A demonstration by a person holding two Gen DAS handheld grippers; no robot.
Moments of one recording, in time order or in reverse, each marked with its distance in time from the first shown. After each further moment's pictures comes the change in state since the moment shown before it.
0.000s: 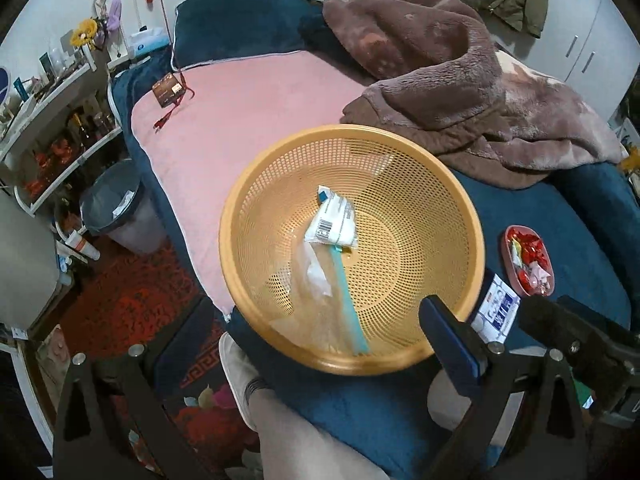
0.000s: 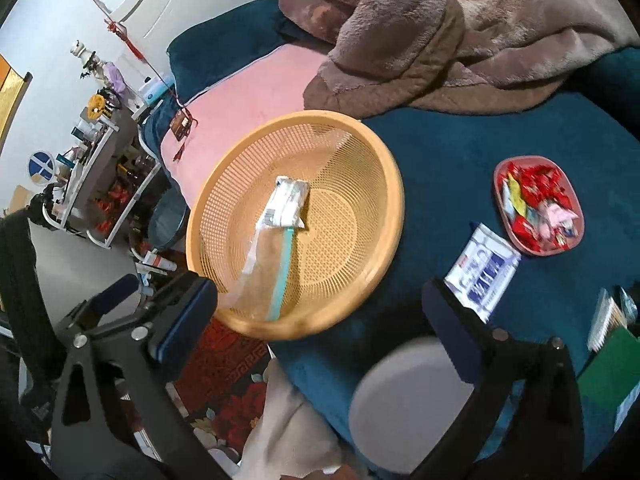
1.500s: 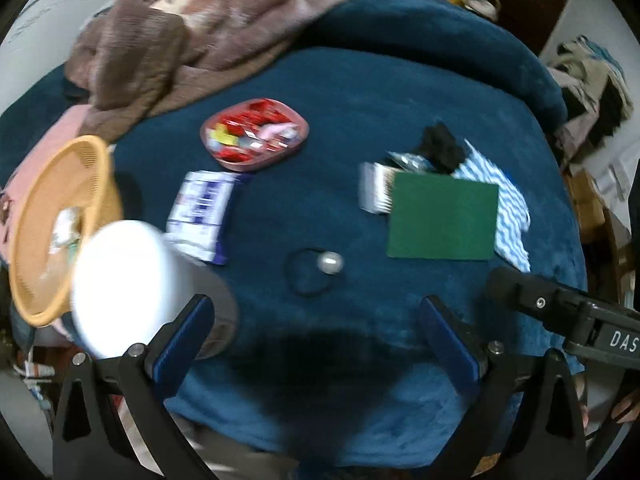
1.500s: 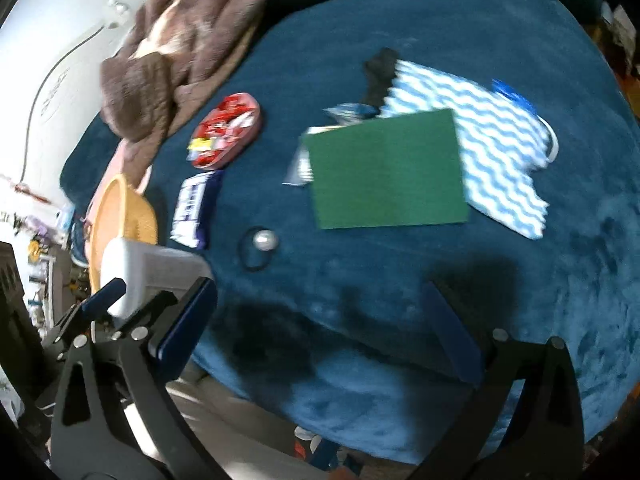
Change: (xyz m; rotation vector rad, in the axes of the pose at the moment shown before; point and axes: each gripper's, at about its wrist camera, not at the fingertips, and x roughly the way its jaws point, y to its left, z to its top) left arm -0.046 -0.286 -0.166 0.597 0.098 -0.284; right arm -0.147 -0.266 -0.203 0.588 -0.095 -0.162
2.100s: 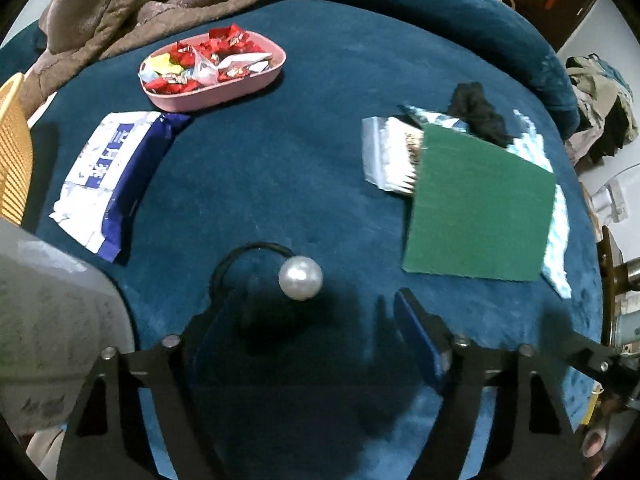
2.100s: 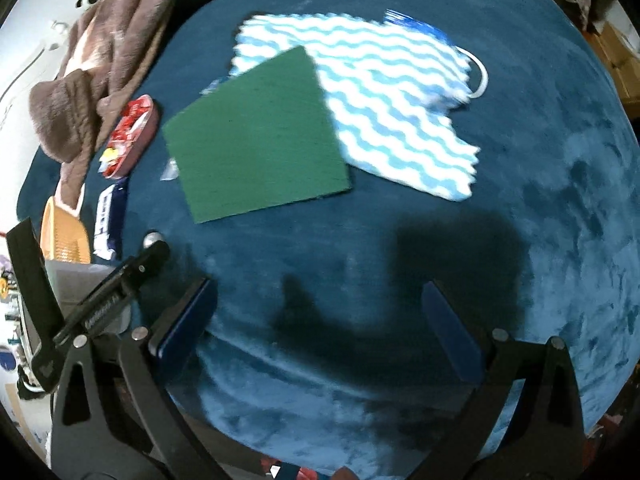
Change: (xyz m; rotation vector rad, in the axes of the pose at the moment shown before) left arm 0.131 -0.016 -0.010 -0.073 0.060 -0.116; right arm 0.036 -0.084 -0.013 0.136 0.030 -0.116
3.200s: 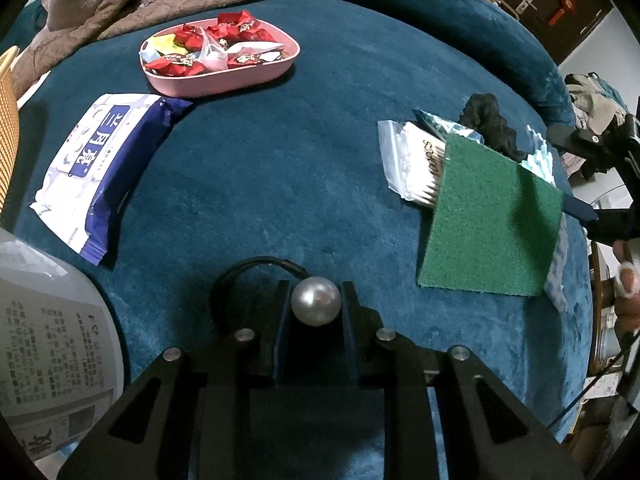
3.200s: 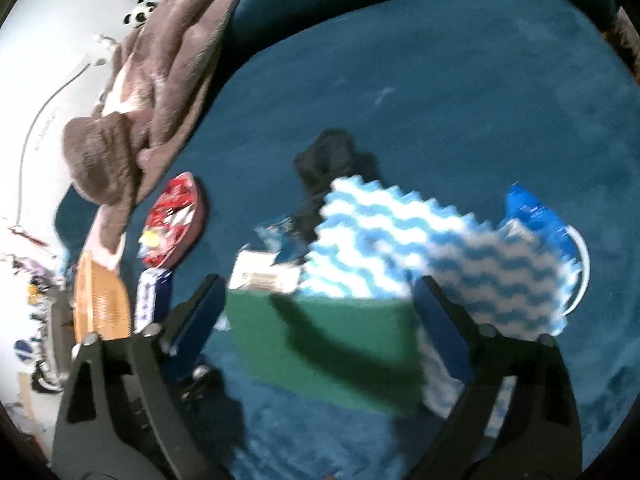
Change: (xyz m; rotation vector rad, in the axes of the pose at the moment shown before) left arm 0.017 0.020 0.009 -0.053 0.003 -0.063; right arm 0.015 0.038 0.118 -0.115 -0.107 0.185
